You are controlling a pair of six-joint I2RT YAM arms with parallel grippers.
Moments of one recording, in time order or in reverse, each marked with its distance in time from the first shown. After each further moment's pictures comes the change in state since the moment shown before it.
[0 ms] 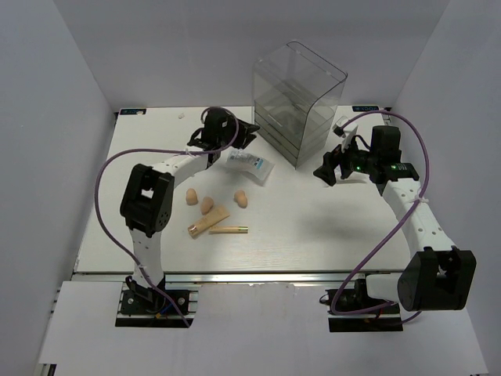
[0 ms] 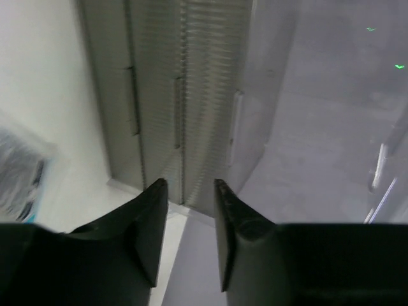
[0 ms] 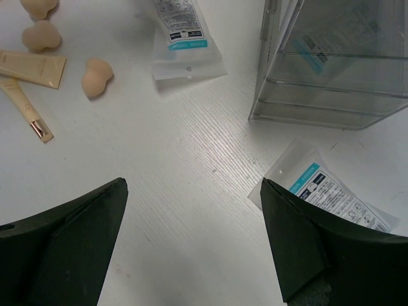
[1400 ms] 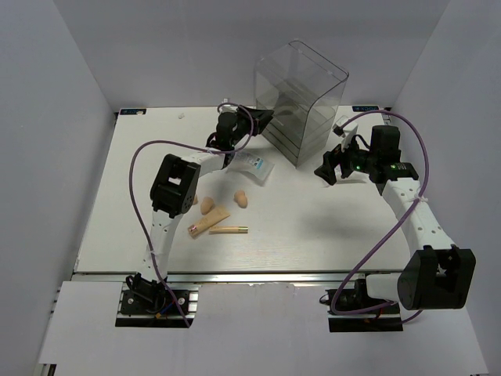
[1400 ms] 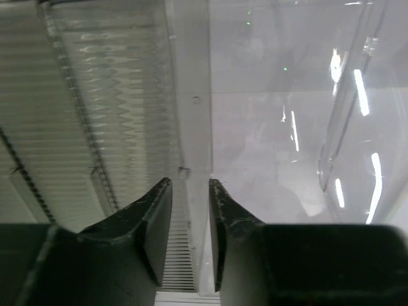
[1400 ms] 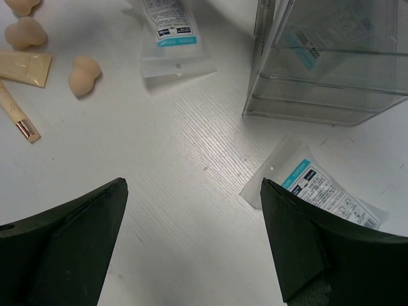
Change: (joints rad) left arm -0.014 0.400 0.245 0.613 0.074 -0.126; right arm 0.000 0.008 0.000 0.013 0.034 -0.008
